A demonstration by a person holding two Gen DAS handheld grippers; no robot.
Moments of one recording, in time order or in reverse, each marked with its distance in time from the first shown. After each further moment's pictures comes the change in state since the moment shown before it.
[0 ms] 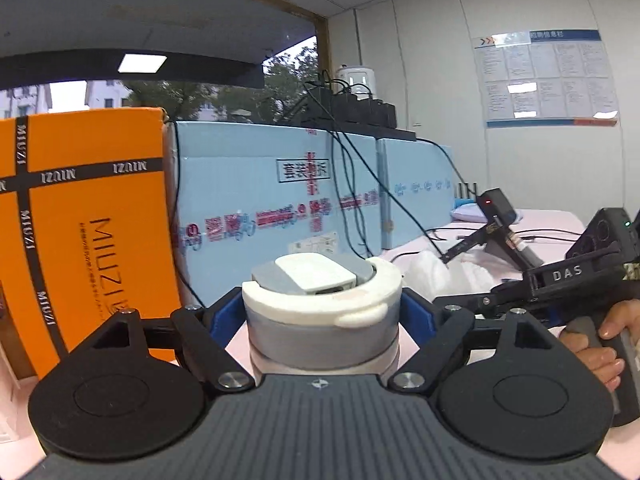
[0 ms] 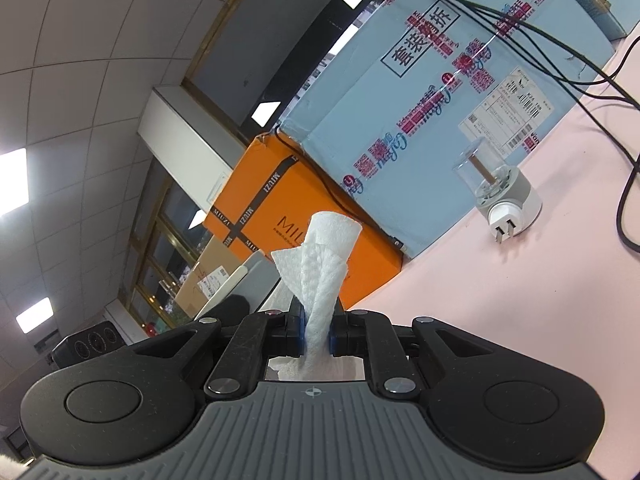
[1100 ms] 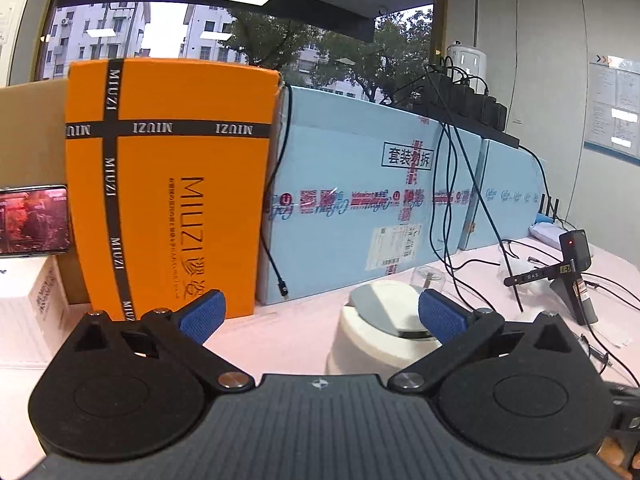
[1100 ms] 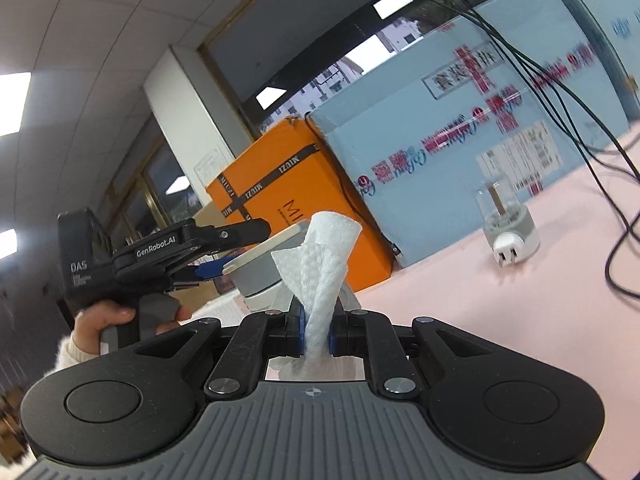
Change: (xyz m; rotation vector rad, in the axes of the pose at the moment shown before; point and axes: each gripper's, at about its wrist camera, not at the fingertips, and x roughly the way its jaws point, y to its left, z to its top) left arm 0.003 0.042 0.045 -0.261 0.165 0.218; right arm -0.003 0.060 -0.020 -0.253 0.017 -0.083
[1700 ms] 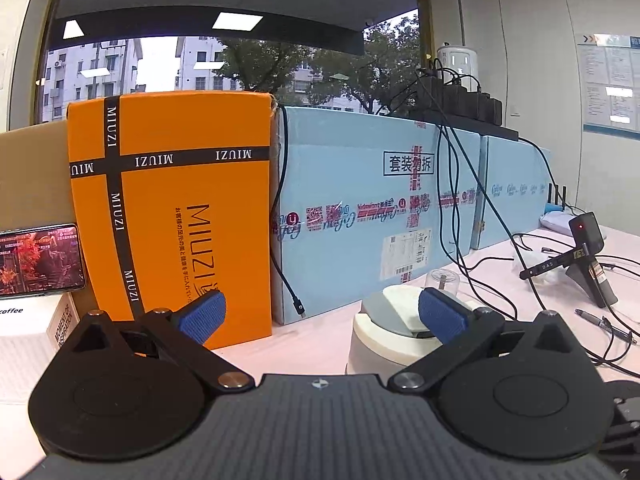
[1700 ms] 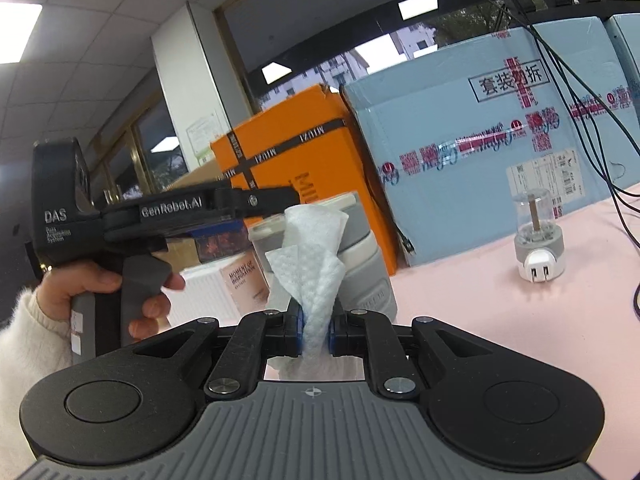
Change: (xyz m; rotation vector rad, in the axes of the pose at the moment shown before) left arm -0.002 -0.009 -0.004 0.102 -0.056 0.032; right arm 0.045 0.037 -0.016 -0.152 0.076 -0.097
